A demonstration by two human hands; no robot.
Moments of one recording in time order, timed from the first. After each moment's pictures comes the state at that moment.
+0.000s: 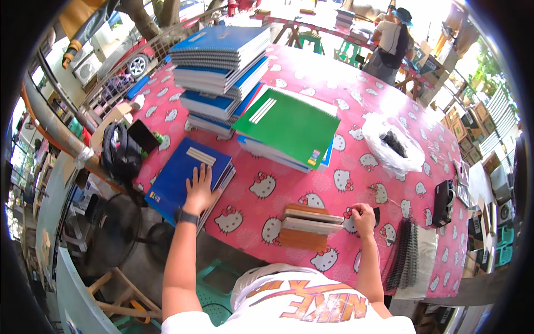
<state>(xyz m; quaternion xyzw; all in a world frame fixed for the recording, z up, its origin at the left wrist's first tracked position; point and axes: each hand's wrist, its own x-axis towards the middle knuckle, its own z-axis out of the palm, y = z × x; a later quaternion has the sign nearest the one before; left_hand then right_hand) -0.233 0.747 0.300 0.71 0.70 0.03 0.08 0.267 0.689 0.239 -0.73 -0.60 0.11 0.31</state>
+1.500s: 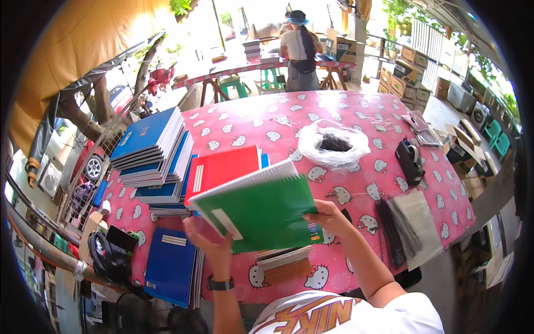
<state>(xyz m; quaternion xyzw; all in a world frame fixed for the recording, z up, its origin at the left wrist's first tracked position) -0.088 0.750 0.350 0.60 0.45 0.65 0.14 0.202 0.701 0.386 -0.33 -0.54 0.53 0.56</state>
